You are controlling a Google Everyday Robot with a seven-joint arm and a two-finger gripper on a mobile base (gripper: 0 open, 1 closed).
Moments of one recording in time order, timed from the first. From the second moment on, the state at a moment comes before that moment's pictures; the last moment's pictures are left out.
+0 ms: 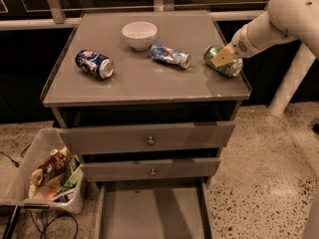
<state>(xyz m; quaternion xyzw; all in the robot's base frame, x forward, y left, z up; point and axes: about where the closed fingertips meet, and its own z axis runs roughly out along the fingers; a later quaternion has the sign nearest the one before) 0.737 -0.233 0.866 -0.34 0.86 0.04 0.37</state>
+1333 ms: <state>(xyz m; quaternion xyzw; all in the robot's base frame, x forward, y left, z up) 0.691 -0.220 0.902 -0.38 0.83 0.04 0.40</state>
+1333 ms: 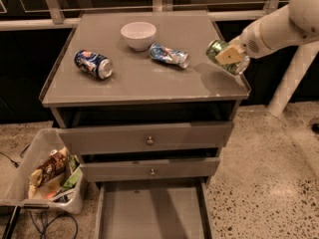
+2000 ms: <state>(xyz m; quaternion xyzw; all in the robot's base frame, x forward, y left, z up) 0.621 -0.234 0.931 -0.37 0.81 0.05 0.44</state>
